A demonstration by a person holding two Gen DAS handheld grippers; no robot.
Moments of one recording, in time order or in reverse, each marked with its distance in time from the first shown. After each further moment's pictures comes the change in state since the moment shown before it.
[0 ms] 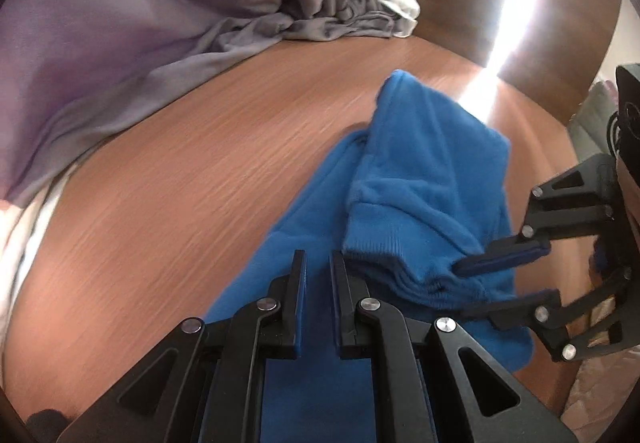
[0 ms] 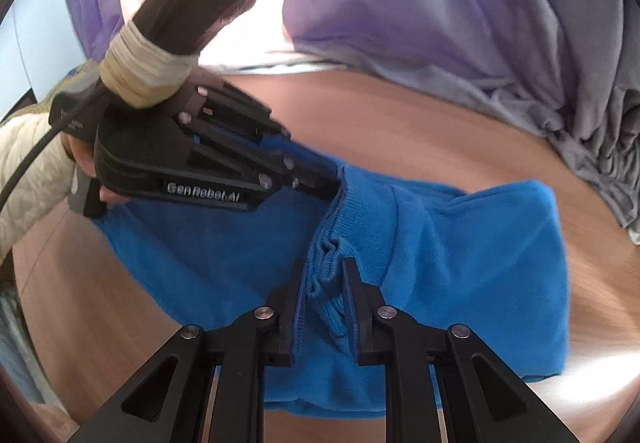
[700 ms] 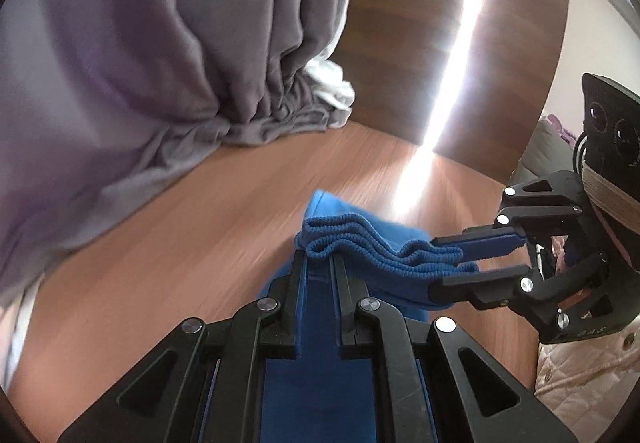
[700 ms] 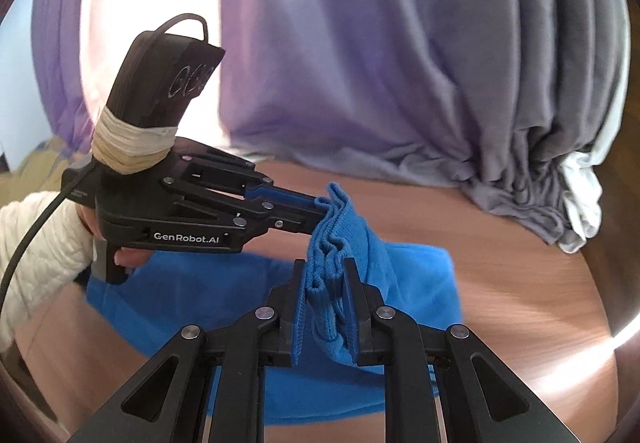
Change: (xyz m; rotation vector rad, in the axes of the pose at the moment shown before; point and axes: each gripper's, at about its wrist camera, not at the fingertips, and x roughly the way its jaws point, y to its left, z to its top) left arm -0.039 -0.026 0.063 0.065 -0.258 -0.196; right arm -0.091 -0.031 0.025 0.097 -0.230 -0.180
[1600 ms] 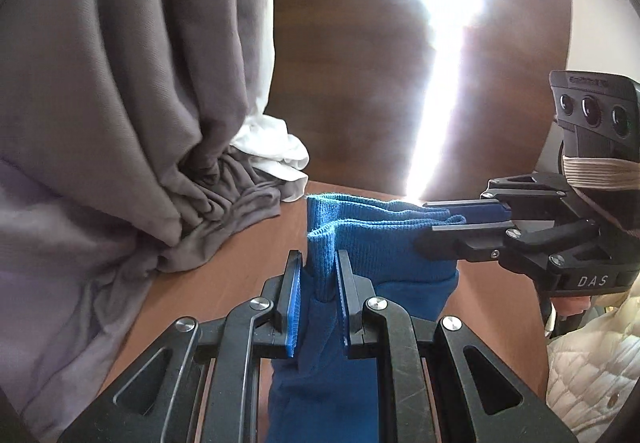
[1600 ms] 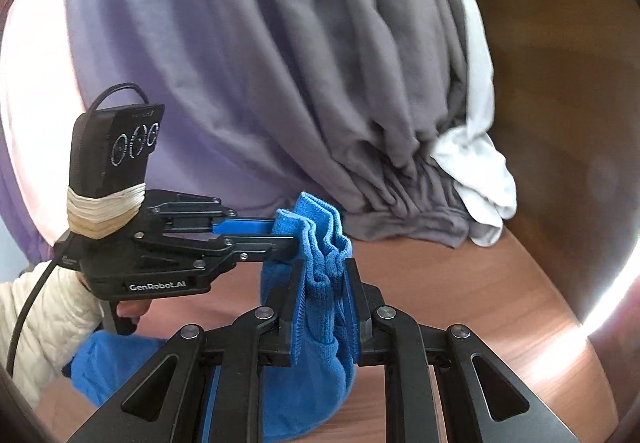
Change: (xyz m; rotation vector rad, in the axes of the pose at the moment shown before) left arm 0.107 -0.061 0.169 0.214 -0.012 -0.071; right arm -0.039 -0.208 0.020 0.348 -0.176 -0.091
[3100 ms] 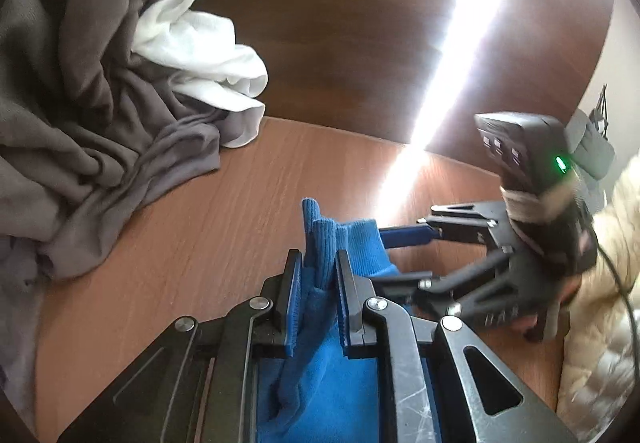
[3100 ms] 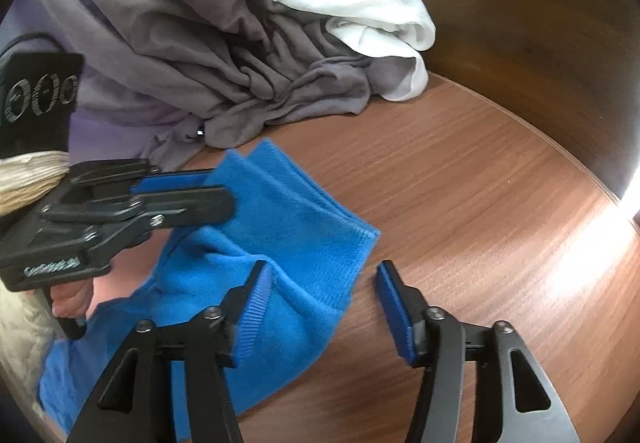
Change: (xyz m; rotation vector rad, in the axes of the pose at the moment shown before) left arm 0.177 -0.014 -0.014 0.030 0.201 -0.165; right arm 0.113 -0.133 -0.083 0.305 0.245 -0.108
